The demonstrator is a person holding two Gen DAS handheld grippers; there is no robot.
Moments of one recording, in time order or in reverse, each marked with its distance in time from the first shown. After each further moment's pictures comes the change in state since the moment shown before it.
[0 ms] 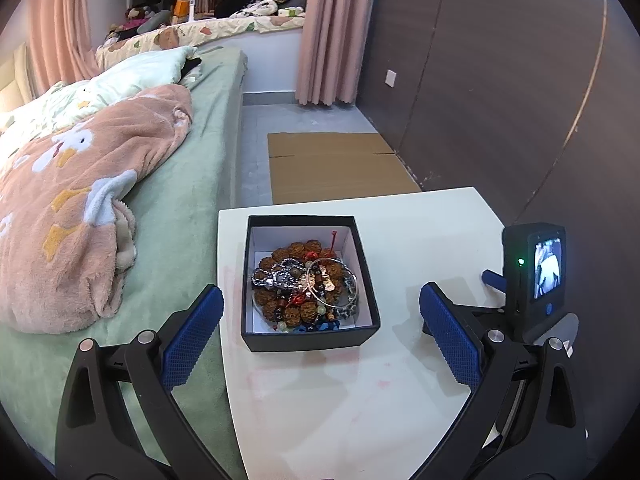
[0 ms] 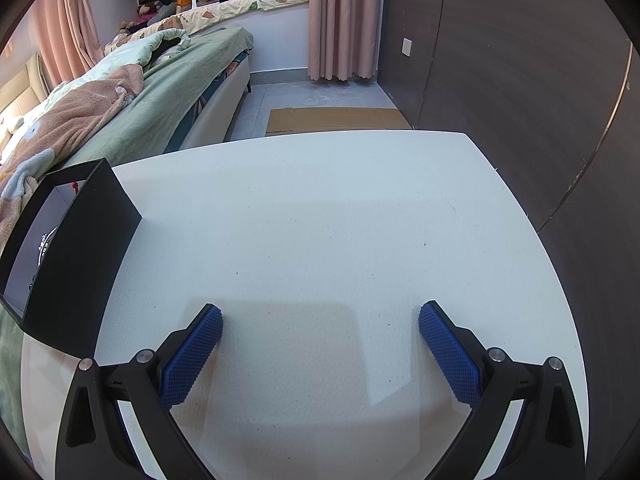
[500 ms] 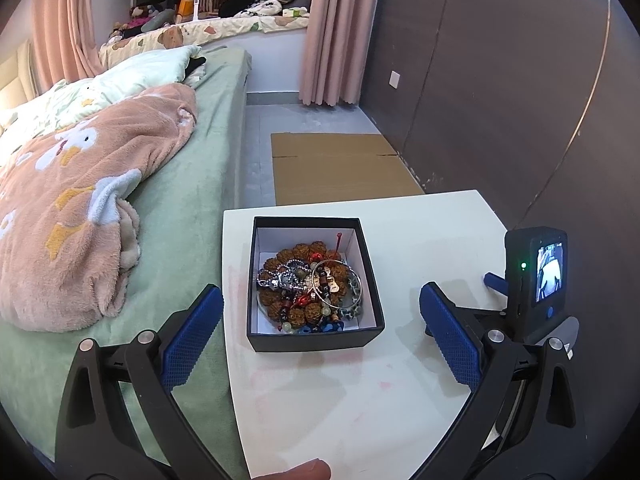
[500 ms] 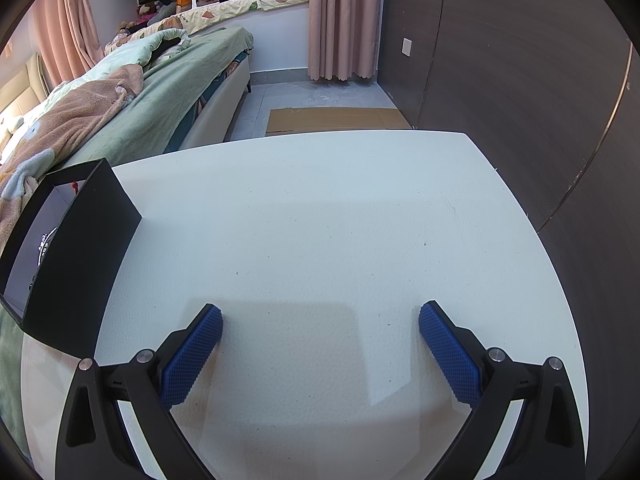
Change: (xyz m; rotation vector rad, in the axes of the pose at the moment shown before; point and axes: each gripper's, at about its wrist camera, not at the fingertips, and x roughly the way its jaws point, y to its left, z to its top) left arm 0.000 0.004 0.004 -0.017 0.002 0.013; right arm 0.000 0.000 0.000 0.000 0.000 0.000
